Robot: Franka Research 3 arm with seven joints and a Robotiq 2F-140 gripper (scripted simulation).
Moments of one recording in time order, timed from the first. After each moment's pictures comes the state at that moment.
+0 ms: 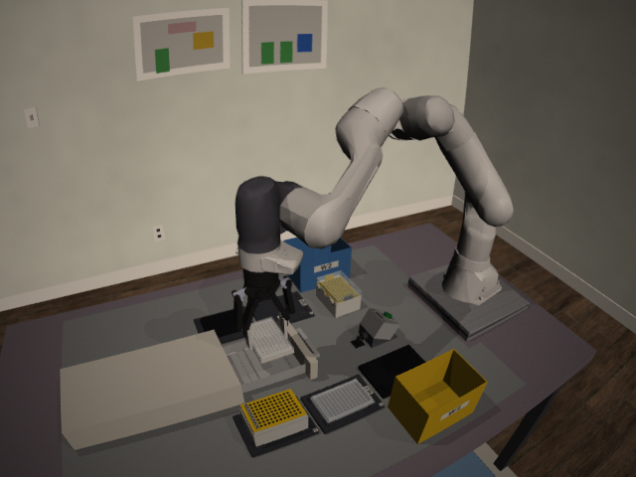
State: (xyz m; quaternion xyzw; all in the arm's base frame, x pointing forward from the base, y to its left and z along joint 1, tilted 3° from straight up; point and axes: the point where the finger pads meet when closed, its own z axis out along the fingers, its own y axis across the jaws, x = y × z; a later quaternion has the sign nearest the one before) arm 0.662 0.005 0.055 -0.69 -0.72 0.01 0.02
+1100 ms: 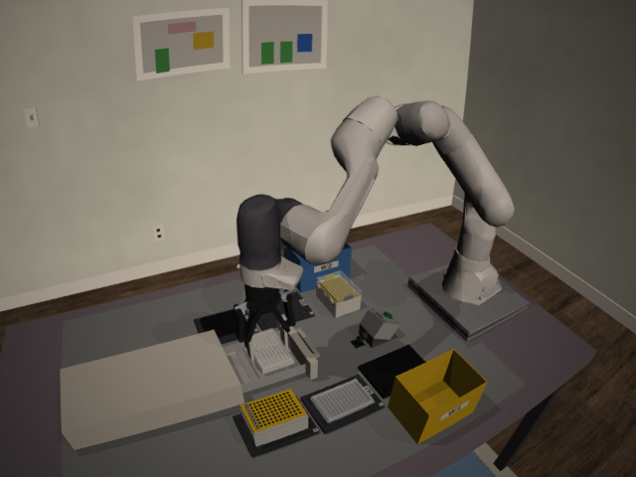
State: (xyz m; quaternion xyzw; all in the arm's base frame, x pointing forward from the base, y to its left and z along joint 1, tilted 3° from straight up) arm 0.660 0.005 0.016 -0.69 -0.72 0.01 0.02
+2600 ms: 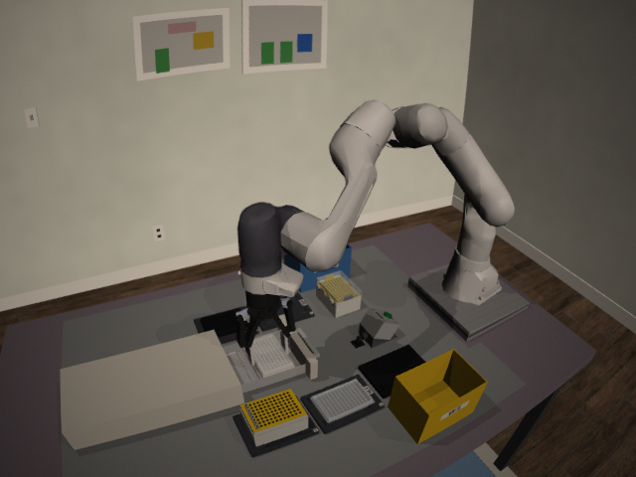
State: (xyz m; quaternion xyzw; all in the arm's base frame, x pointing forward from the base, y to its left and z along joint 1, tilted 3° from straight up) arm 0.659 0.006 -0.002 -0.69 -0.72 0.01 0.02
